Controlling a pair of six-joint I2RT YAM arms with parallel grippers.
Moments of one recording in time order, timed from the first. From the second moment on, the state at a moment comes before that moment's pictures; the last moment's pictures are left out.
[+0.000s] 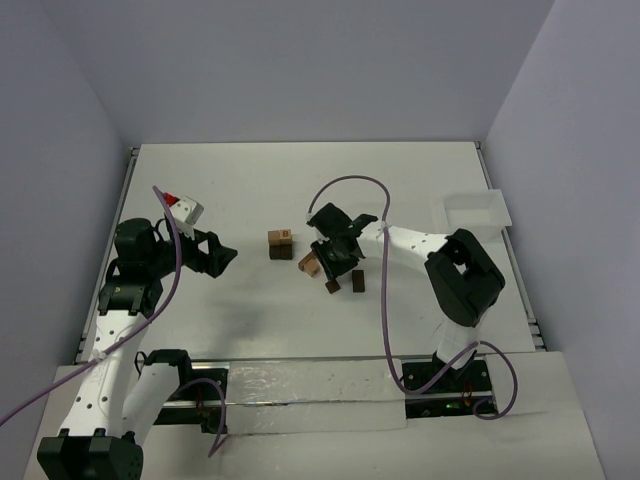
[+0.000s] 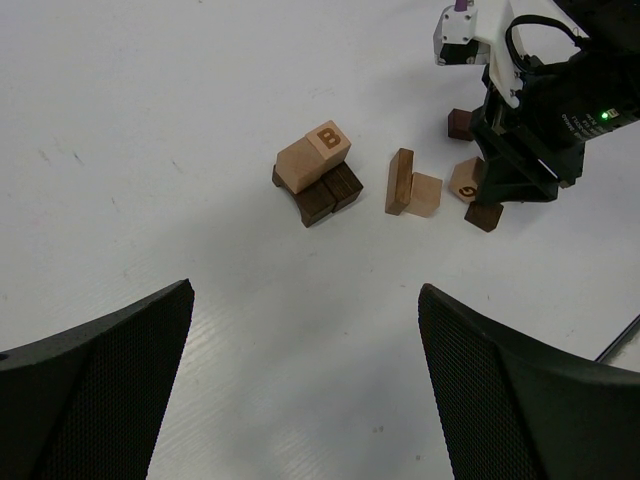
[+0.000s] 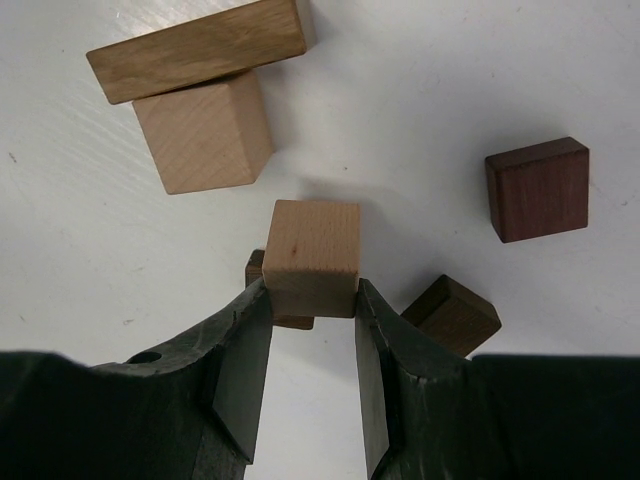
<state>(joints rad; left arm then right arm) -0.04 0.76 0.70 -0.37 0.60 0.09 0.74 1.78 1.17 -0.59 0.01 0.20</state>
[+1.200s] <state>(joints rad) -0.04 0.77 0.70 -0.37 0.60 0.09 0.70 1.89 1.34 -0.58 -0.08 0.03</state>
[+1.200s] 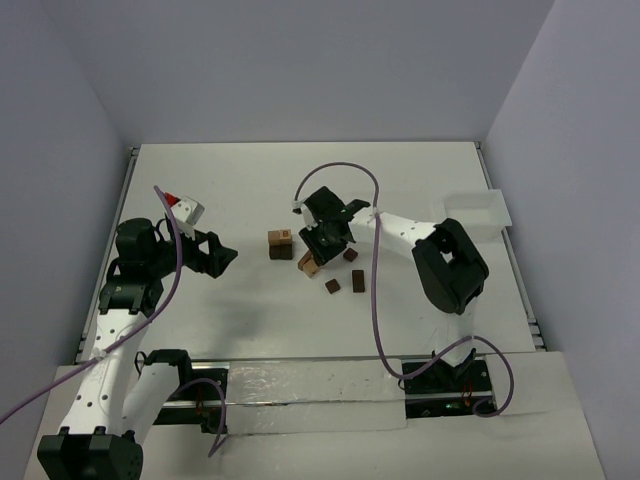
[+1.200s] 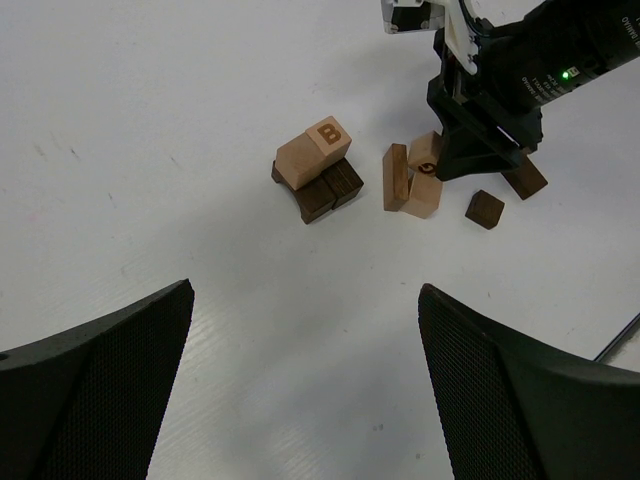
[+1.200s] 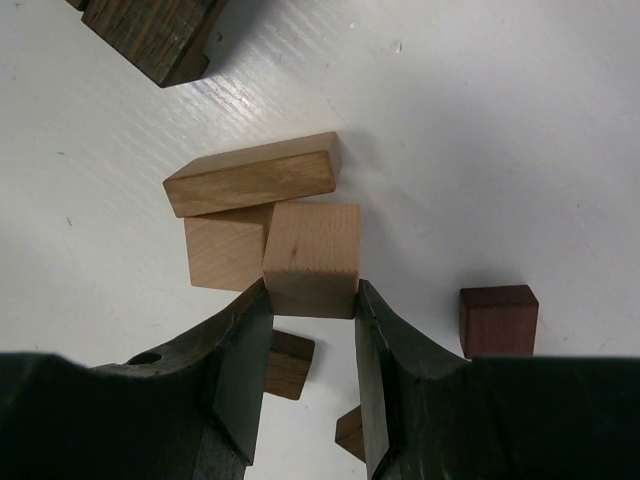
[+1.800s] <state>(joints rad) -0.04 0.77 0.70 -0.37 0.60 0.09 0.69 1.90 1.34 -0.63 -0.15 0.03</state>
